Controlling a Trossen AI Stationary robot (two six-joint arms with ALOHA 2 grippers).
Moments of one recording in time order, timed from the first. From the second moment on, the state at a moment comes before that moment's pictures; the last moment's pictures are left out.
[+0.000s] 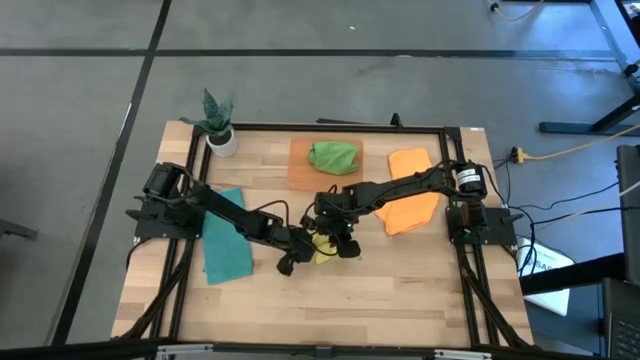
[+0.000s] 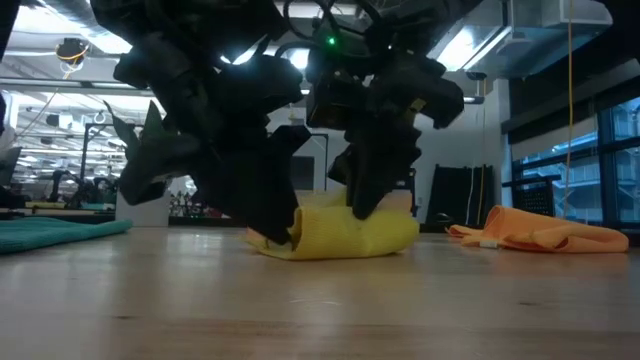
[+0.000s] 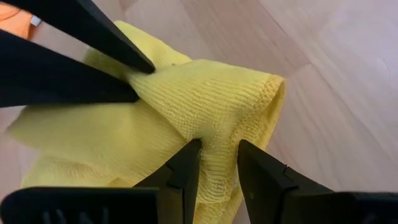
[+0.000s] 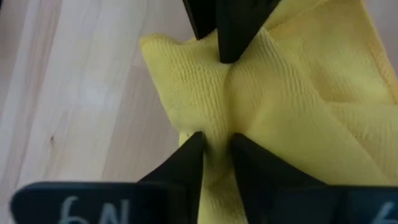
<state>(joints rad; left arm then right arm) -0.24 1.81 0.88 0.06 -0.12 0.35 0.02 2.00 1.34 -0.53 -0.39 -0.13</state>
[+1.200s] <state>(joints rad) -0.23 1.81 0.88 0.03 -0.11 0.35 0.06 2.00 1.50 -0.91 -0.28 0.05</state>
